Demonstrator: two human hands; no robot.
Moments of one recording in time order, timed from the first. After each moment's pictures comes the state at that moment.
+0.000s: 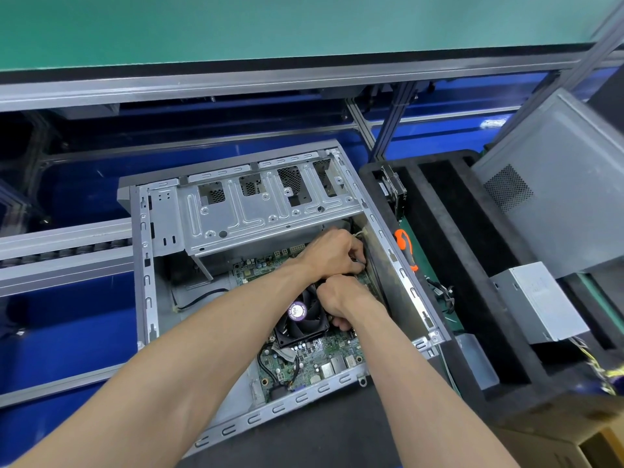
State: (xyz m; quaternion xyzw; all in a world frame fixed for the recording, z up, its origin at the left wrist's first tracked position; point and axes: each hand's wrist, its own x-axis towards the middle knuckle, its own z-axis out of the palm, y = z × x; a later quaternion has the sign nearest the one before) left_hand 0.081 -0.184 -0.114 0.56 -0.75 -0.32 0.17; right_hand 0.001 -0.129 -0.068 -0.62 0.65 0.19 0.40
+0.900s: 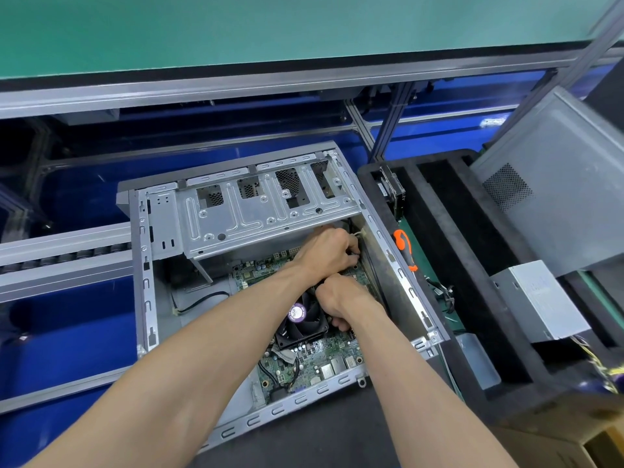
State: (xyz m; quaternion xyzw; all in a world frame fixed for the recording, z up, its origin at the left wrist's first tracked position) left_hand 0.080 -0.183 -0.117 0.61 -0.73 -0.25 0.17; right_hand 0.002 -0.130 -0.069 -0.63 0.64 0.19 0.40
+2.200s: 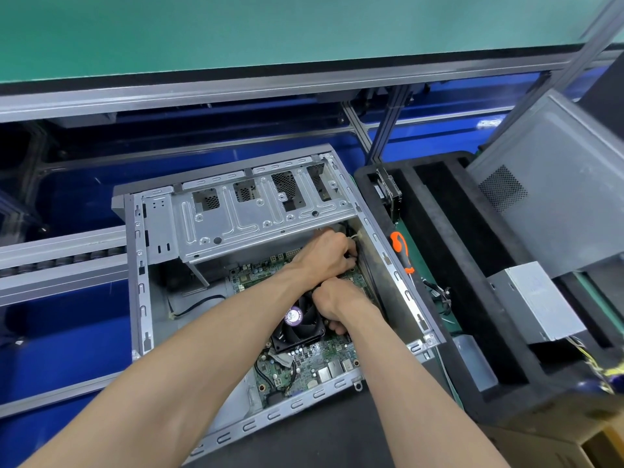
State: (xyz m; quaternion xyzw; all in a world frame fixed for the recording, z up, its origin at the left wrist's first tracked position) left_hand 0.076 -0.183 -0.110 0.59 -0.75 -0.25 0.16; right_hand 0.001 -0.128 -0.063 -0.62 0.64 0.18 0.40
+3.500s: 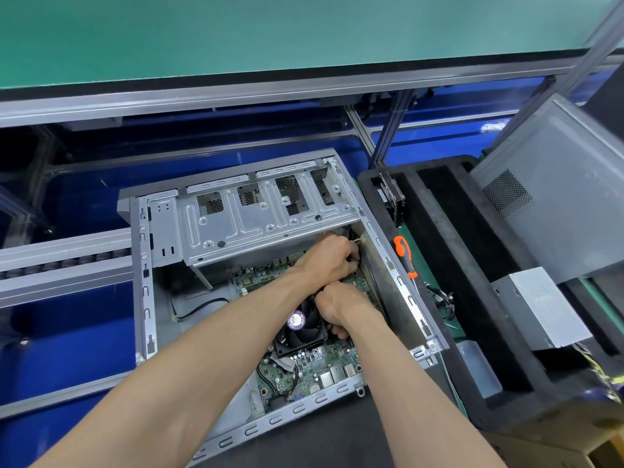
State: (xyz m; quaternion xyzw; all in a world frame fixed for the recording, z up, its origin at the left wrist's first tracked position) left_hand 0.077 -0.180 -0.103 0.59 -0.74 -0.27 0.16; right_hand 0.001 -0.130 -0.066 -0.62 0.64 0.19 0.40
